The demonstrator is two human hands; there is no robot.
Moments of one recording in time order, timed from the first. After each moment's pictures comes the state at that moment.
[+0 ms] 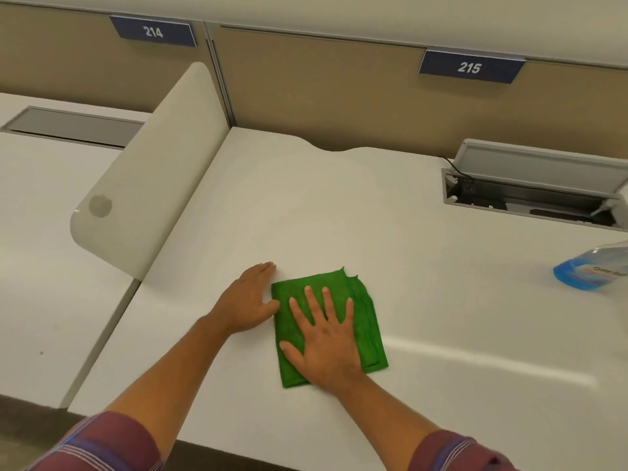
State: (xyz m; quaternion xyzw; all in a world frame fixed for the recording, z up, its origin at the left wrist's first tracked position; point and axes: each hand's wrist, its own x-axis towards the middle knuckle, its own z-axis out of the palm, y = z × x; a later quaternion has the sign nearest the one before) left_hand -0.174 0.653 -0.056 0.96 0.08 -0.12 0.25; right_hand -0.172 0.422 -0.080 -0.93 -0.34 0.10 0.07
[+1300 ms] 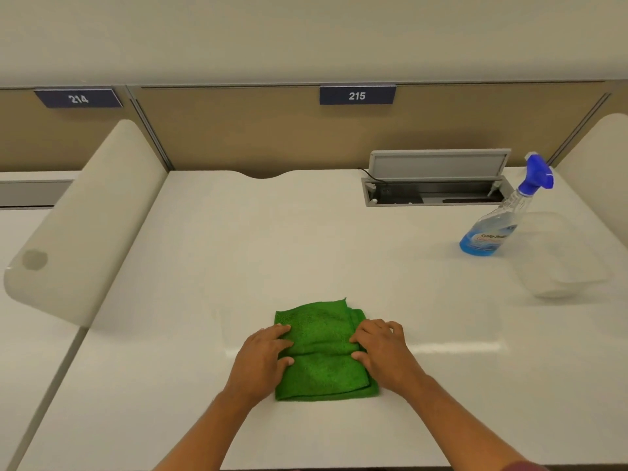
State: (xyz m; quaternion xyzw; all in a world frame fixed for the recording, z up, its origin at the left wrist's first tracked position) left_hand -0.221 0.495 -0.058 0.98 -0.04 -0.04 0.21; right_hand -0.156 0.204 -0.057 -0.95 -0.26 0.10 0.15
